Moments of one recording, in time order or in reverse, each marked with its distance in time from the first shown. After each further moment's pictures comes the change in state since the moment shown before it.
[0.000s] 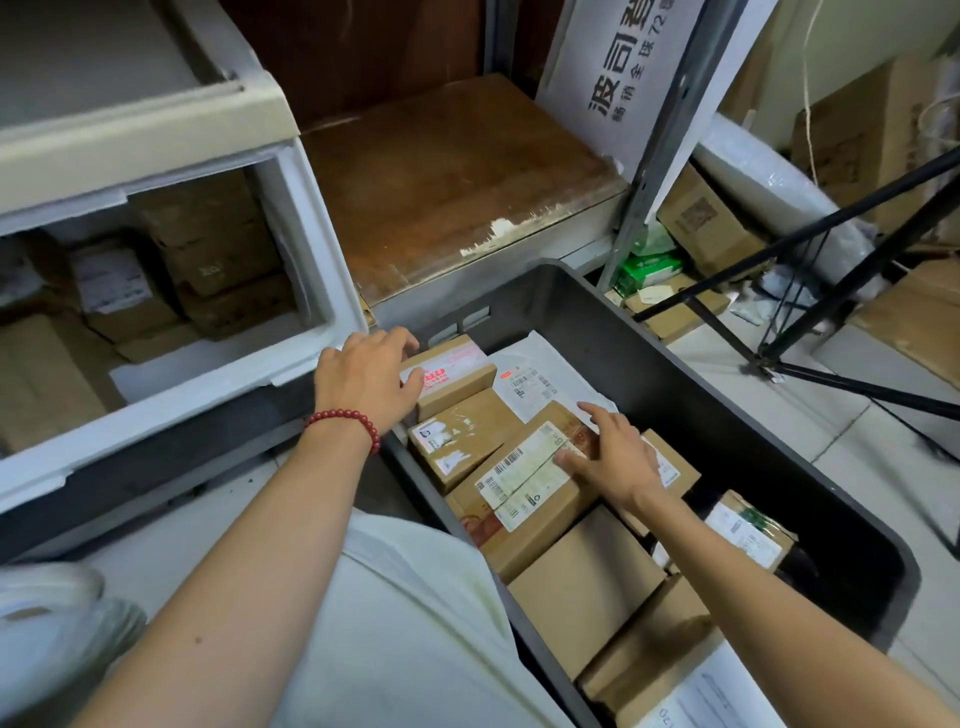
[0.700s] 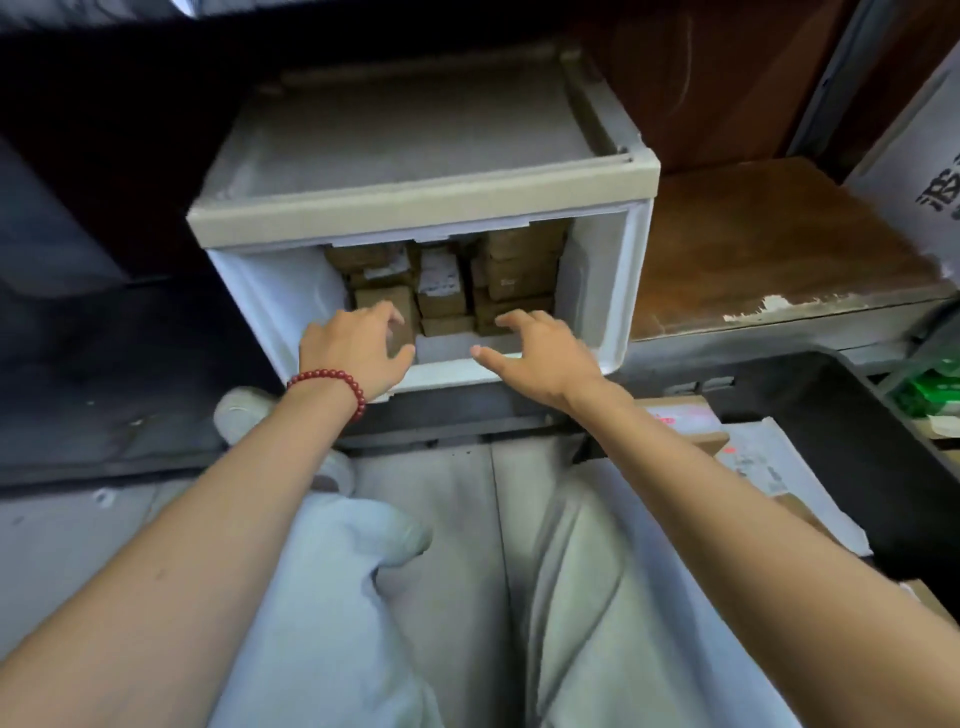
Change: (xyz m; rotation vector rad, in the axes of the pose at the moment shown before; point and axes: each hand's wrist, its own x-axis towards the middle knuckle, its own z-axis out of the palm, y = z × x) left_hand -0.128 -0.190 -0.128 0.113 0.109 -0.510; right_hand -0.064 -0.345 0.027 -0.111 -0.111 -0.814
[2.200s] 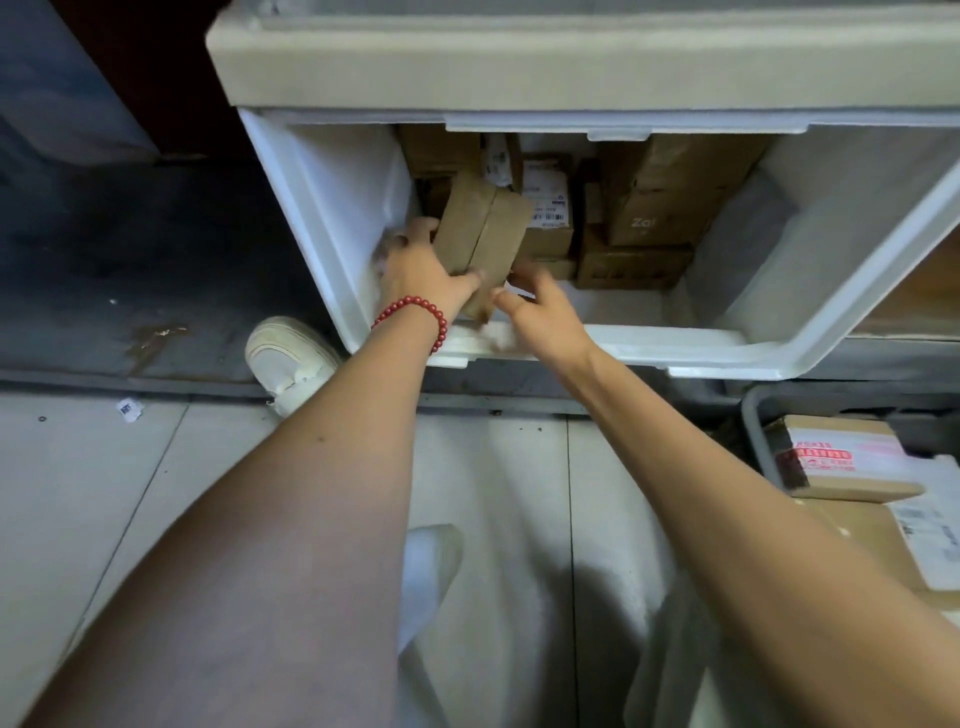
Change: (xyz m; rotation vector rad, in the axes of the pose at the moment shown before) left_hand 0.092 -0.060 0.086 -0.554 0.086 -0.407; right_hand 0.107 -0.053 0.125 0.792 -0.139 0.128
